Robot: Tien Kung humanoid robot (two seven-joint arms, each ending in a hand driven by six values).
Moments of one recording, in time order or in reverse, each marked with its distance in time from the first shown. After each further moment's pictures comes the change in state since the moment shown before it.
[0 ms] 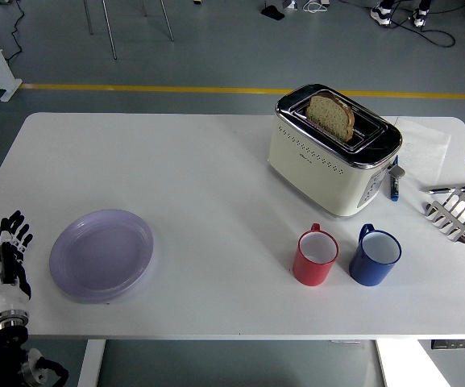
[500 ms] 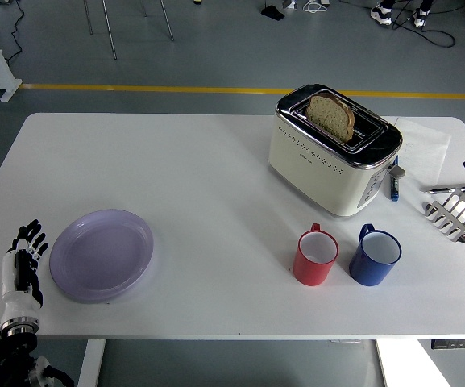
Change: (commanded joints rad) left arm 0.001 0.000 0.046 0.022 -0.013 -0.014 0.004; right arm -0.008 0.000 -0.001 0.000 -0.001 0.001 0.000
